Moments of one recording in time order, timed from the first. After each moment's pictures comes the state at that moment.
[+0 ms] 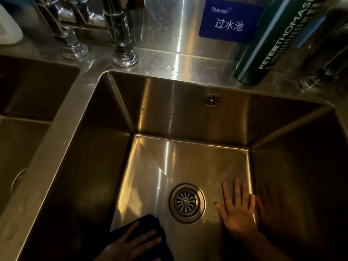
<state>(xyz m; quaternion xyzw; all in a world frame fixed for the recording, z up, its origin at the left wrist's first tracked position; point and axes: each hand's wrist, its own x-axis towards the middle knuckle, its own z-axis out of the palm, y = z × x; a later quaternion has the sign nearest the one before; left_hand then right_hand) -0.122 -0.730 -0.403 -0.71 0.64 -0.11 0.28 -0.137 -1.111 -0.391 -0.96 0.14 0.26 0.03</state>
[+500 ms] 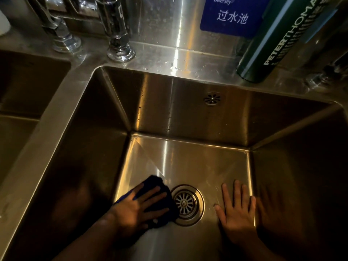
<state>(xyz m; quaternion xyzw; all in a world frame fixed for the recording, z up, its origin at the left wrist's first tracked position) -0.037 -0.779 -0.365 -0.83 0.53 0.19 0.08 -0.133 -1.100 -0.378 -0.97 0.16 0.19 0.05</state>
